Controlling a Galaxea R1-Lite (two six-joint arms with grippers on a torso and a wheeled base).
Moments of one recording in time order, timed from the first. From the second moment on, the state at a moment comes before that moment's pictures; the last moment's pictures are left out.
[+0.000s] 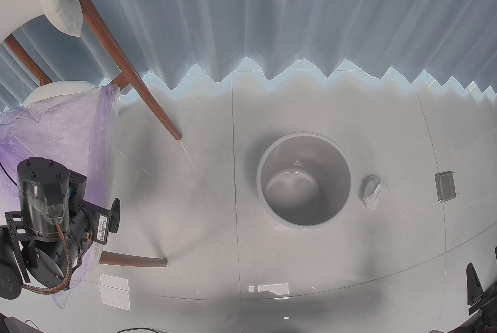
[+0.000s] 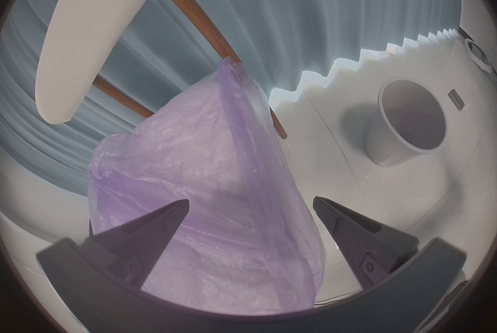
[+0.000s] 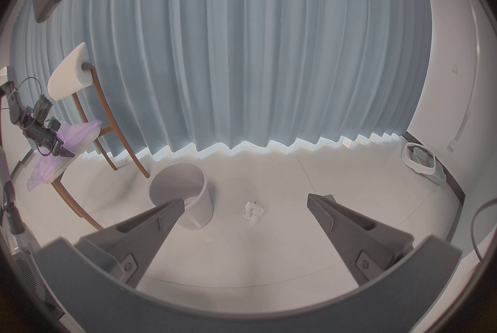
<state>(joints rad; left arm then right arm) -0.59 1.32 -0.50 -0.34 0.80 0.11 0.00 0.02 -0.02 -0.01 -0.02 0.02</state>
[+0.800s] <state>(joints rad) -0.58 1.20 -0.44 -0.34 0.64 0.04 0.00 0.02 -0.02 -0.01 -0.02 0.02</state>
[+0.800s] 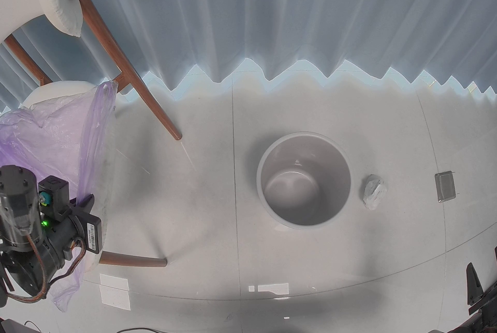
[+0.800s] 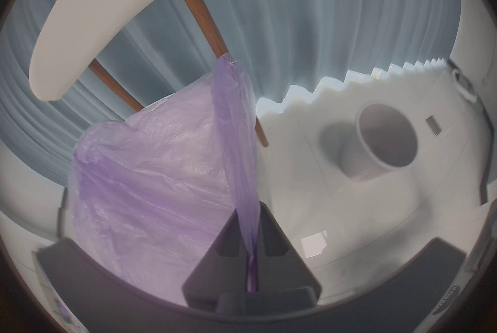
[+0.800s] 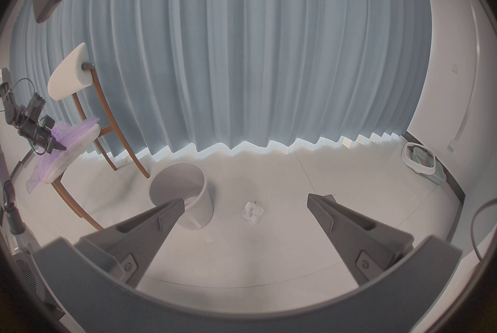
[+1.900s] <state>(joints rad) -0.30 1.08 -0.56 -0.50 -0.19 -0.23 0.00 0.02 -0.02 -0.01 -0.02 0.02</state>
